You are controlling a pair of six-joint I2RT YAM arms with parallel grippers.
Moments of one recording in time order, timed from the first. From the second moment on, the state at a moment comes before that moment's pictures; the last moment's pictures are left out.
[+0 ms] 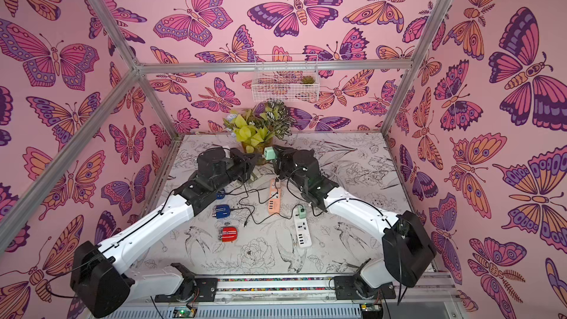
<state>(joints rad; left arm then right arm) -0.57 1.29 1.04 0.00 0.08 -1.58 0.72 1.47 1.04 0.30 0.08 1.91</state>
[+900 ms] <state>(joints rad) -0.57 1.32 1.04 0.04 0.04 -1.59 0.79 1.55 1.07 0.39 0.26 1.86</state>
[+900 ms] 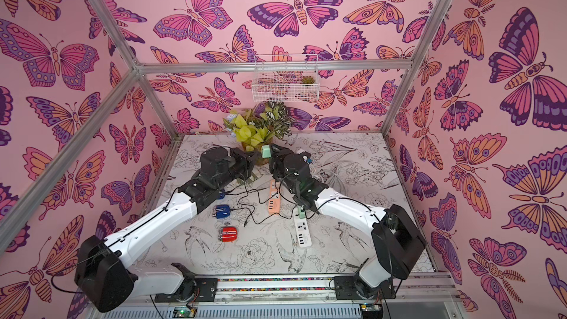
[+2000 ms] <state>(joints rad) -0.60 1.04 1.01 -0.30 0.19 -0.83 0.52 1.35 1.11 -0.22 -0.27 1.85</state>
